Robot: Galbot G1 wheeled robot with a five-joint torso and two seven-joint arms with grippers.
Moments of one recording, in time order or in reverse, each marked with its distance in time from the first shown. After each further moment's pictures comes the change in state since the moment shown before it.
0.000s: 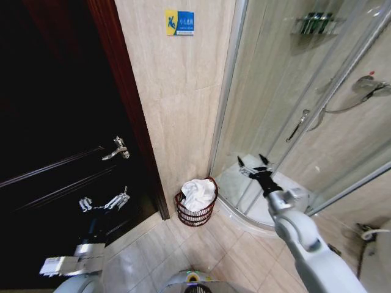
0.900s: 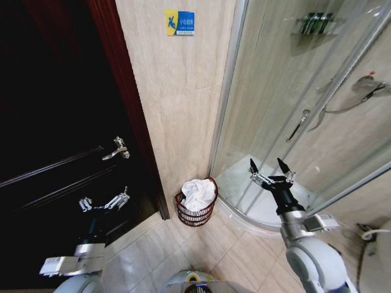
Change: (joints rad) left arm 0.000 0.000 0.000 0.000 0.000 0.000 0.000; right arm -0.127 0.108 0.015 0.072 -0.114 0.047 -0.003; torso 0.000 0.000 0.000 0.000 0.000
